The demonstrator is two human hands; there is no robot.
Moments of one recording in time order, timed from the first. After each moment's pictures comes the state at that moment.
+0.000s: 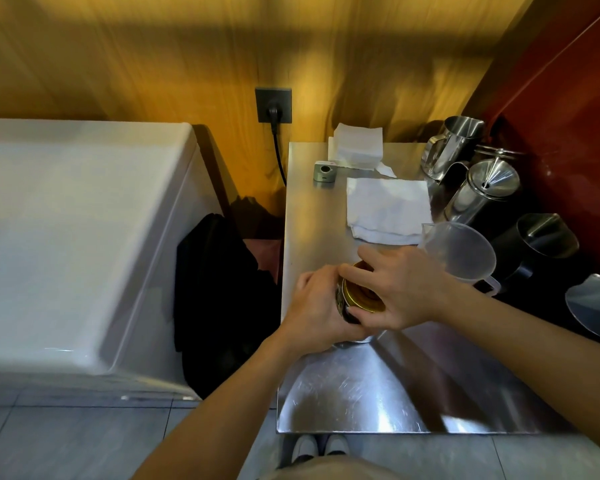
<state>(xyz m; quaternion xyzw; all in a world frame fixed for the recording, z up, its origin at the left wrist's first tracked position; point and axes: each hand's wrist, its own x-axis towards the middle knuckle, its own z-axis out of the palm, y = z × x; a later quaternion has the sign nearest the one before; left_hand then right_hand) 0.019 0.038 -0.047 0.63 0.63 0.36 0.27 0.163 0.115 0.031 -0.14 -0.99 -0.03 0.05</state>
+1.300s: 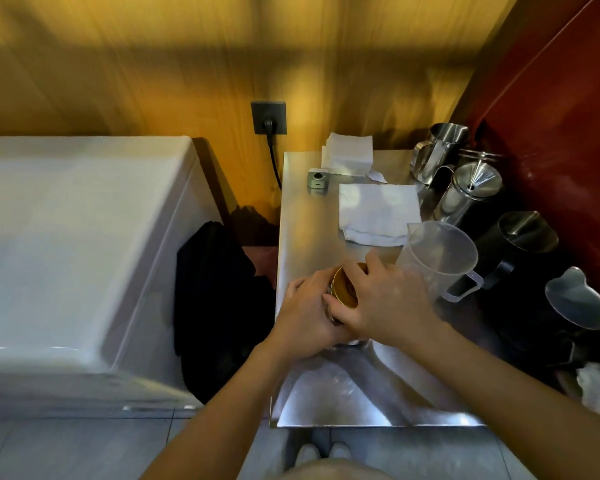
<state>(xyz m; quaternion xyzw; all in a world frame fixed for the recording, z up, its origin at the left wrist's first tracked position) 0.028 0.021 -0.032 0.63 0.63 0.36 0.28 0.160 0.067 0.025 -0.41 -0.91 -0.03 0.12</state>
